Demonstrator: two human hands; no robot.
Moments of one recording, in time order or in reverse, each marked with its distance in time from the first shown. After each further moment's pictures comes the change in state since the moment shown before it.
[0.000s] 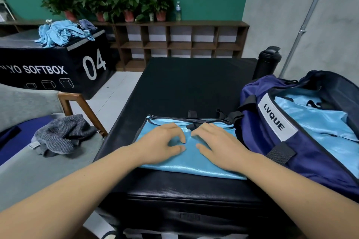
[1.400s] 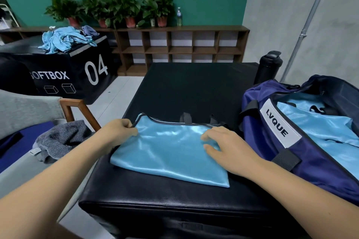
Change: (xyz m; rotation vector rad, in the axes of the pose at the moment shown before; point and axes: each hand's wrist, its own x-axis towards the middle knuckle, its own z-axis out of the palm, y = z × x) left_hand -0.032 -0.049 -0.083 -0.286 0.202 -0.856; right_hand -0.007 0.004 -0.013 0.152 0.104 0.139
